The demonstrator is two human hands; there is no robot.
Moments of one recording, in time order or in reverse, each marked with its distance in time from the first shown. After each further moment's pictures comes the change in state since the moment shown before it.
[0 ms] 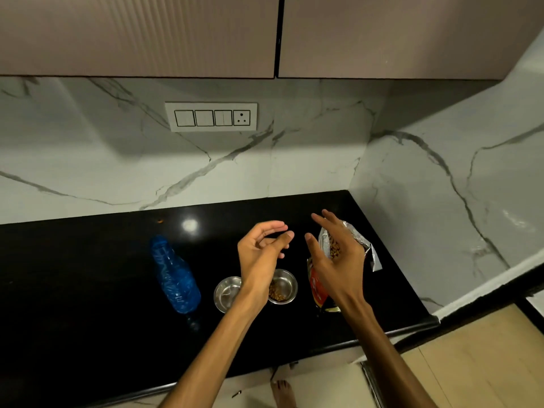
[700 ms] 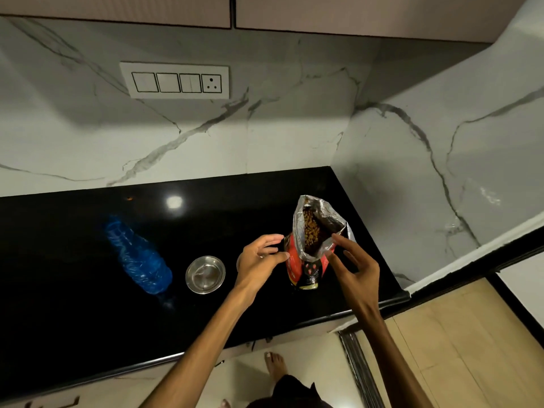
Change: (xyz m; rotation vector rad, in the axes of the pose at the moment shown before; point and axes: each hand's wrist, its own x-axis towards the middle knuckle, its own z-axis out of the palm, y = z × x) left_hand 0.005 -0.100 0.016 0.341 -0.216 -0.206; right_hand -0.039 0.102 -0.074 0.170 -0.001 0.226
